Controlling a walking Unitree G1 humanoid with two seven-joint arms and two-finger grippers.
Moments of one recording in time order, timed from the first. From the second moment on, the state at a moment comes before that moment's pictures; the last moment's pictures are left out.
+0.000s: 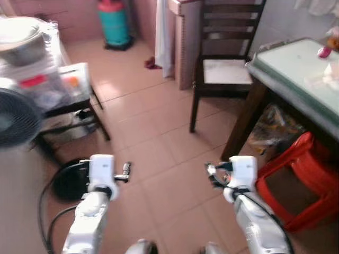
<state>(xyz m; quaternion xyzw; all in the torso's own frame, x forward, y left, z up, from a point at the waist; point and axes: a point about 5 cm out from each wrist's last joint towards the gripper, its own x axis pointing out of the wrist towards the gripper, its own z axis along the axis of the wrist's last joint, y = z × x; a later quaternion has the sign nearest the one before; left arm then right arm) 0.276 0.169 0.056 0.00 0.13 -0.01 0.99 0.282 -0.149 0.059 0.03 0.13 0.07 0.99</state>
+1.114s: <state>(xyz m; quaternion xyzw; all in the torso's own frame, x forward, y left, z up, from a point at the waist) 0.274 0.169 0.068 -0.05 0.08 -0.03 1.00 0.283 -0.163 0.060 0.03 0.12 0.04 0.99</state>
